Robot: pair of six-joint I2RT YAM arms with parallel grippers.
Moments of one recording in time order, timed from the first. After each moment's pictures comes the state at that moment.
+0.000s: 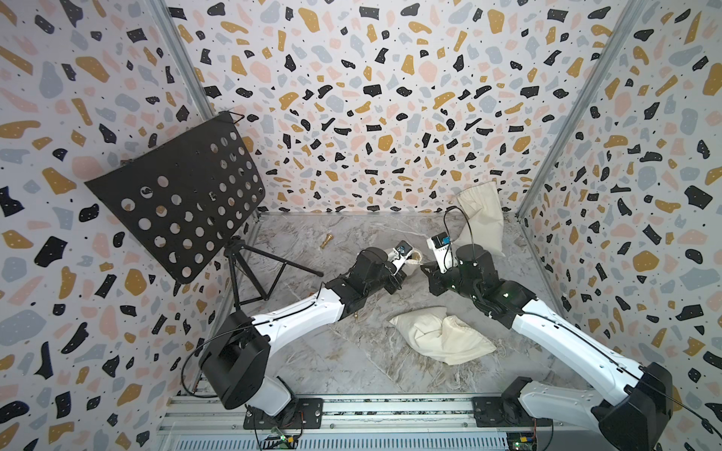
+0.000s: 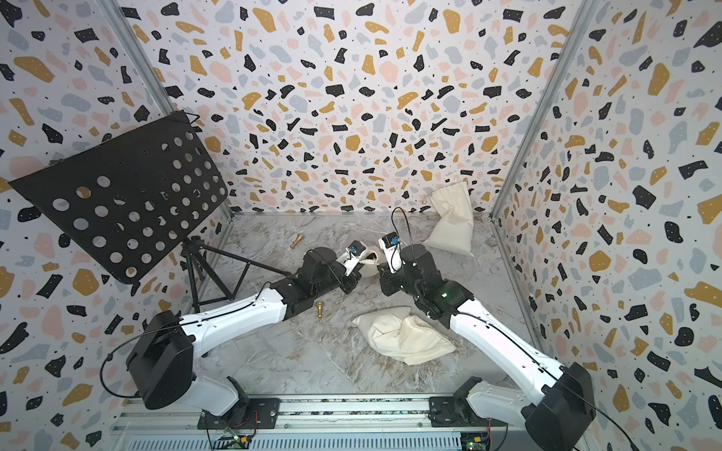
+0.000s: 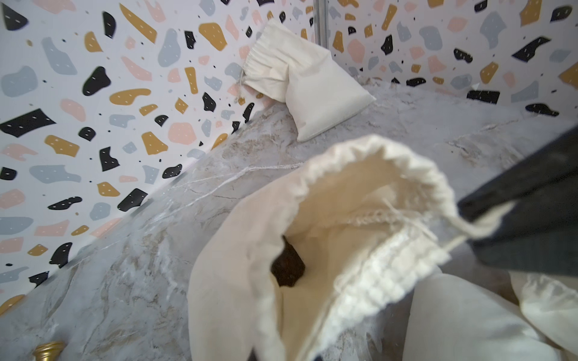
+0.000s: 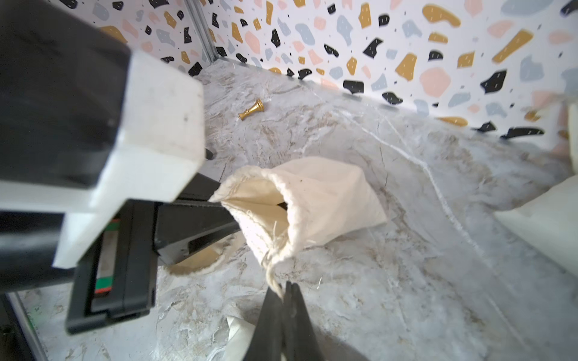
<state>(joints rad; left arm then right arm) -0.74 1.48 1.02 0.07 -0.03 0.17 0.66 1.17 1.07 -0.38 -0.03 0.10</state>
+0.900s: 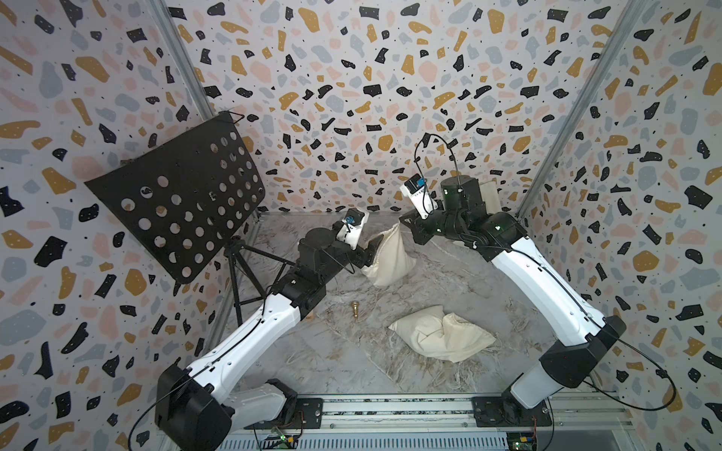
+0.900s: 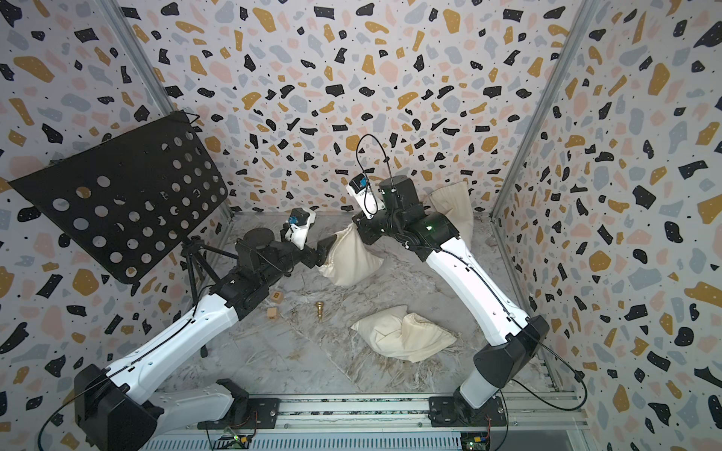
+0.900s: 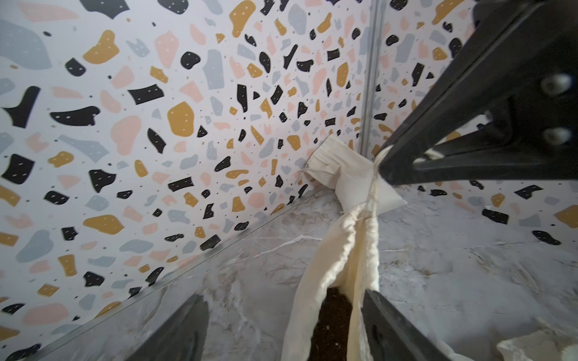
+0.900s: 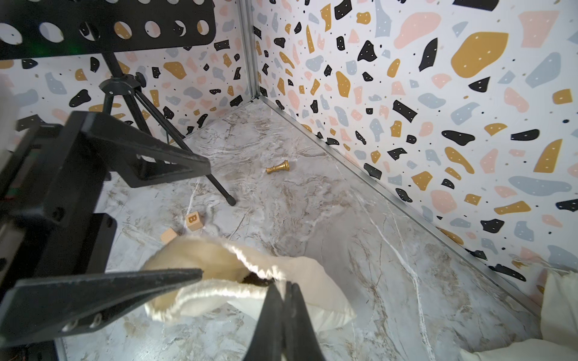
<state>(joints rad) -0.54 1.22 1.04 0.06 0.15 0.11 0.66 1.61 1.89 -0.76 -0.21 -0.12</state>
